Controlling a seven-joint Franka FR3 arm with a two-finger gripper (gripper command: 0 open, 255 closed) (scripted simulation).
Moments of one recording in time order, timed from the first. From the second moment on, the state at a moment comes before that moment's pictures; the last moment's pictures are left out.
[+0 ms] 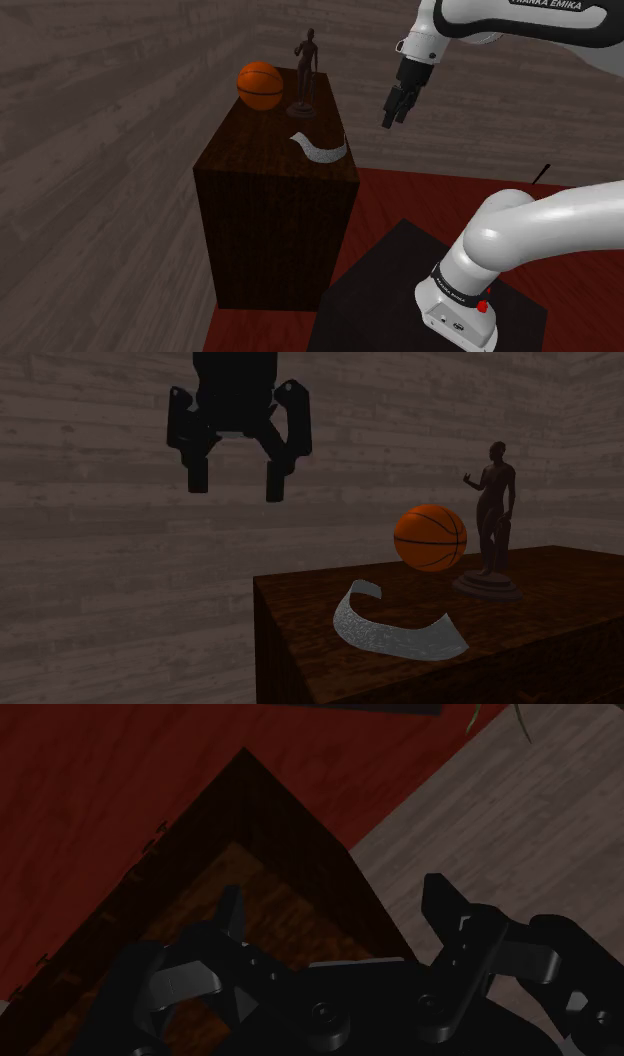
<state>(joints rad) -0.02 -0.74 -0.07 -2.32 0.05 1.60 -0.17</state>
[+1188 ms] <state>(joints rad) -0.01 -0.15 -0.12 -2.03 0.19 1.91 -0.16</state>
